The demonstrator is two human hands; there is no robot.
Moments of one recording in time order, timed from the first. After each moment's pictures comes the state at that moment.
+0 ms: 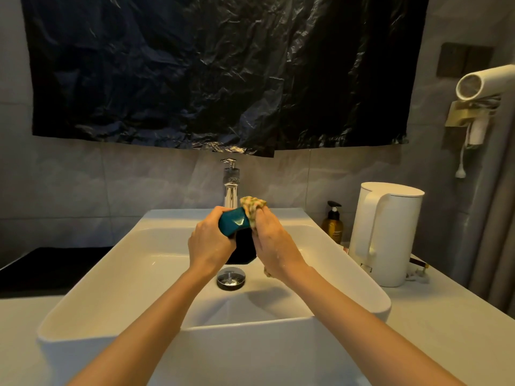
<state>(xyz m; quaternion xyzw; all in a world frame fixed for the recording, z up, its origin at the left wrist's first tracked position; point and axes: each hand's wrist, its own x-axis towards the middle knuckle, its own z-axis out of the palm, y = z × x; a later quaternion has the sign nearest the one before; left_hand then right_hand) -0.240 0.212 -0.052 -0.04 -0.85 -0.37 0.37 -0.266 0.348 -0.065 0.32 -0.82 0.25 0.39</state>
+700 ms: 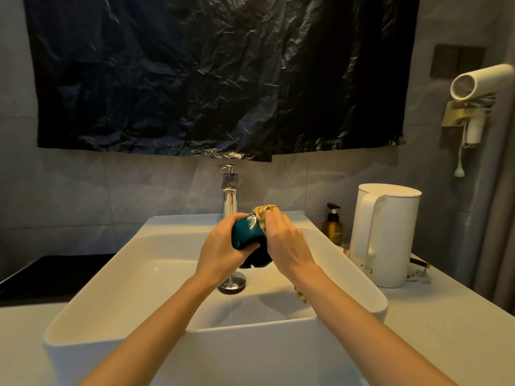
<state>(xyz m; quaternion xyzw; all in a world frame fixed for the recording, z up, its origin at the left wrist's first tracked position) -0.245 0.220 -0.063 -0.16 -0.84 -0.39 0.33 -0.260 0.367 -0.058 0.26 -0.83 0.14 0.48</state>
